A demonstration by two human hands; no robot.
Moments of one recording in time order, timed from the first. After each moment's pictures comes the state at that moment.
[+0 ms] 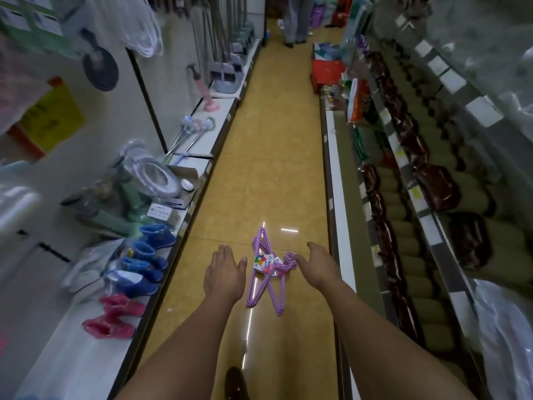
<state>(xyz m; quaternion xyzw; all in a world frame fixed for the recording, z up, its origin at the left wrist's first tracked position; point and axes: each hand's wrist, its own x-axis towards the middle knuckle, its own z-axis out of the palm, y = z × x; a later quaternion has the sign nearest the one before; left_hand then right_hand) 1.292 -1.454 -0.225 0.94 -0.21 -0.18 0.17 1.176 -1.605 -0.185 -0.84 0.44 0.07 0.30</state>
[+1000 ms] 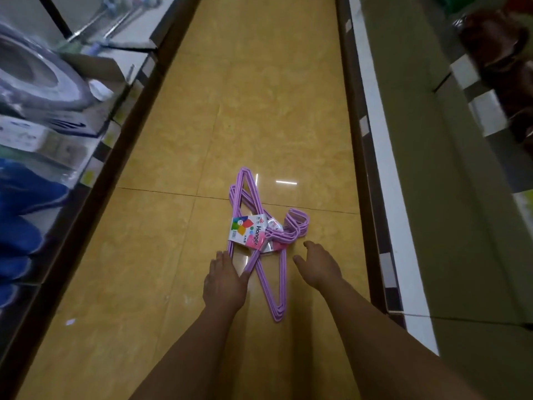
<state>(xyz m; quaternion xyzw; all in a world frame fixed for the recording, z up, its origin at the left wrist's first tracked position) 1.363 -1.613 -0.764 0.92 -0.20 -0.31 0.10 1.266 -1.765 -0.721 -0.81 0.48 0.19 0.29</state>
